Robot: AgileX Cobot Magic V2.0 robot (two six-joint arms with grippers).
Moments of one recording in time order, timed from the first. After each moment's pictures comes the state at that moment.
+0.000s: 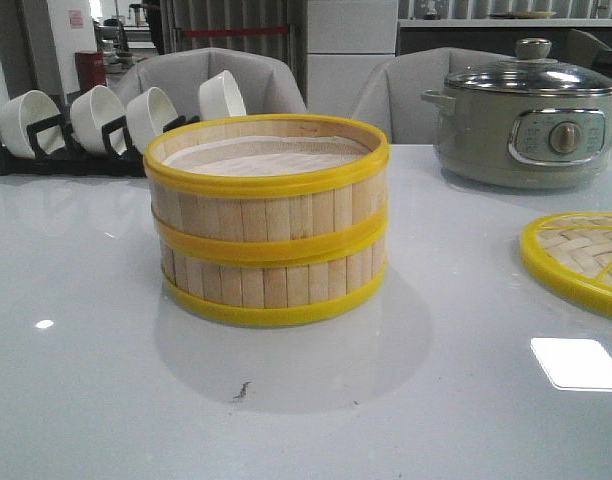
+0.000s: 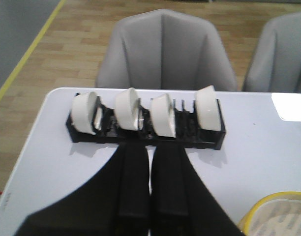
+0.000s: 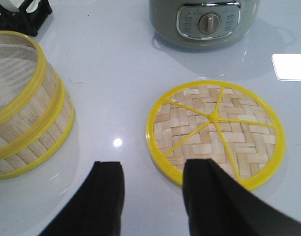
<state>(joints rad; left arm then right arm) -0.07 1.44 -1.86 0.02 0.90 -0.08 0.05 0.71 -0.65 0.06 0.48 0.08</state>
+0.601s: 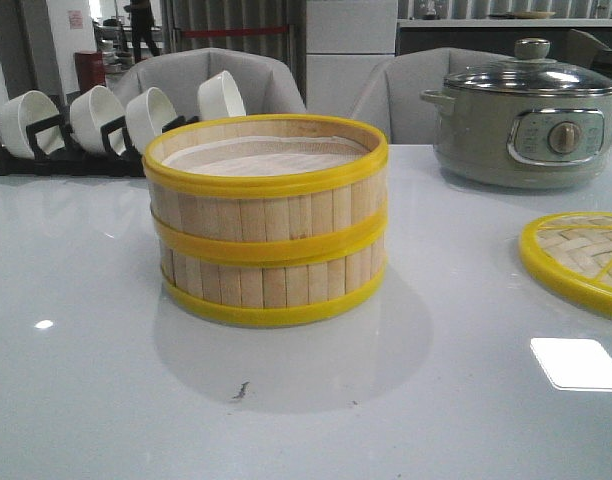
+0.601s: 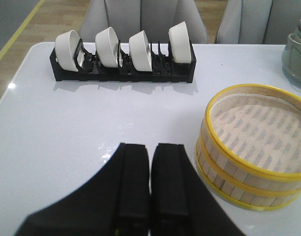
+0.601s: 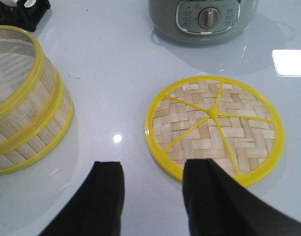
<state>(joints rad) -0.17 0.64 -0.90 0.01 0.71 -0.08 0.05 0.71 -0.65 0.06 0.50 0.08</state>
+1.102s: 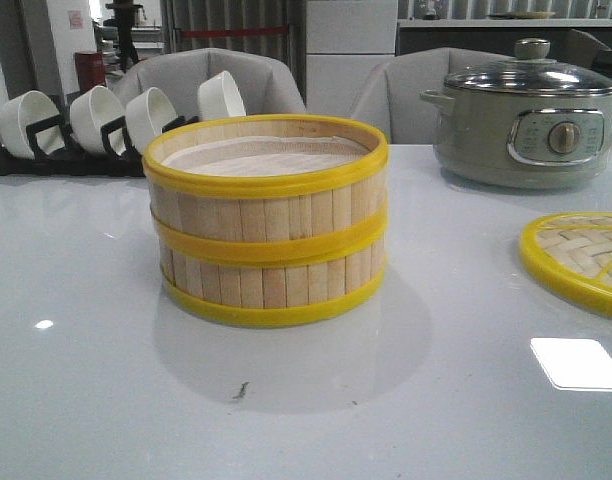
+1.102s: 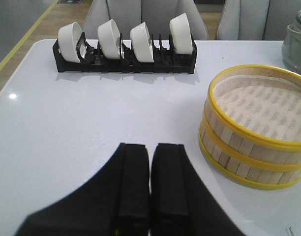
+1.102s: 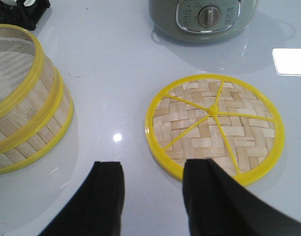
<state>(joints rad) -0.17 0.44 -0.66 0.02 0.64 -0.08 0.05 0.71 -0.65 0.06 0.50 0.08</state>
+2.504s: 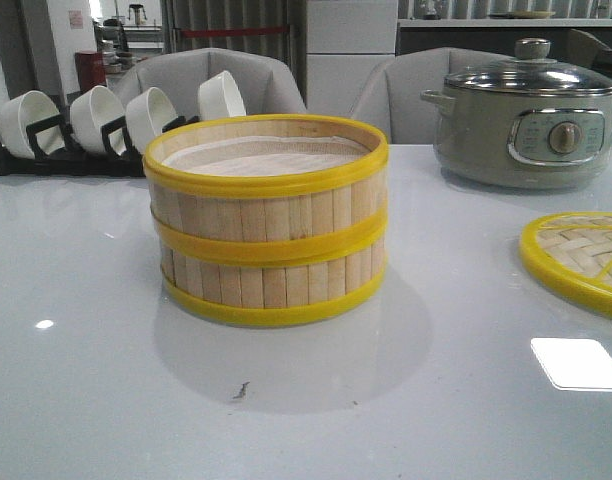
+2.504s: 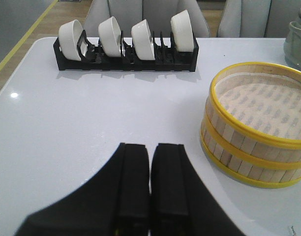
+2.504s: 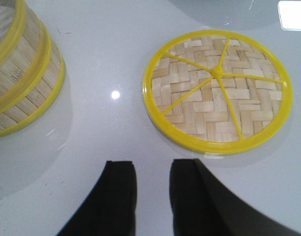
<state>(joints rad) -0.17 0.44 -0.66 0.02 0.63 -0.09 0.05 0.85 -0.74 0.06 0.64 0.07</state>
